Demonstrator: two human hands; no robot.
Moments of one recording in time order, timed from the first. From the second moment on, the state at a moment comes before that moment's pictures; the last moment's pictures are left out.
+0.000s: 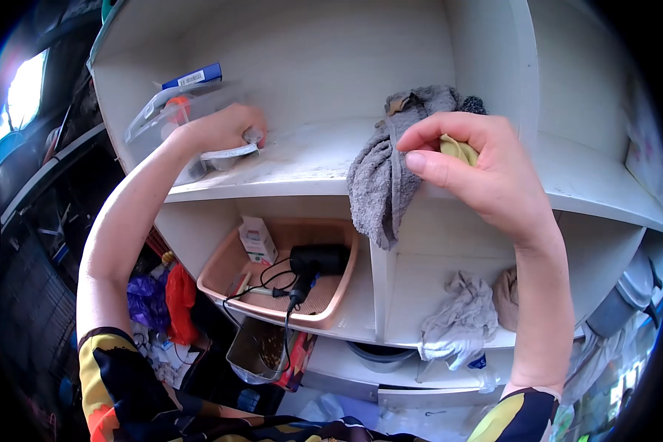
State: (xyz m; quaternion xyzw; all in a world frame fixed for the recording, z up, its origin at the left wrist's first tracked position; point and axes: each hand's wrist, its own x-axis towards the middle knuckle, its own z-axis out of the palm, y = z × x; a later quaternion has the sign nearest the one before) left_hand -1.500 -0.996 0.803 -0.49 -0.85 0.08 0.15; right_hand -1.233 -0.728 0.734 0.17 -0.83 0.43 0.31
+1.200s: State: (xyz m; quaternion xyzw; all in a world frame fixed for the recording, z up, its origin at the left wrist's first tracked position) left_hand -1.575 -0.900 0.781 -0.48 -0.79 0.20 0.32; right_hand -1.239 -0.723 0.728 0.22 -0.82 0.41 0.34
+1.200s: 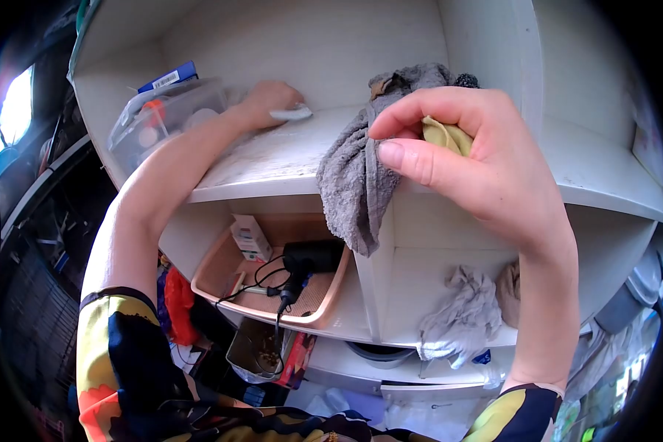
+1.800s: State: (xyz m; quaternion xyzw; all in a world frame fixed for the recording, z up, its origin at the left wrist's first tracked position) left_hand -1.562 -0.945 0.796 -0.36 -0.92 -0.12 -0.14; right_hand -1.239 -0.724 0.730 0.18 -0.82 0.43 0.33
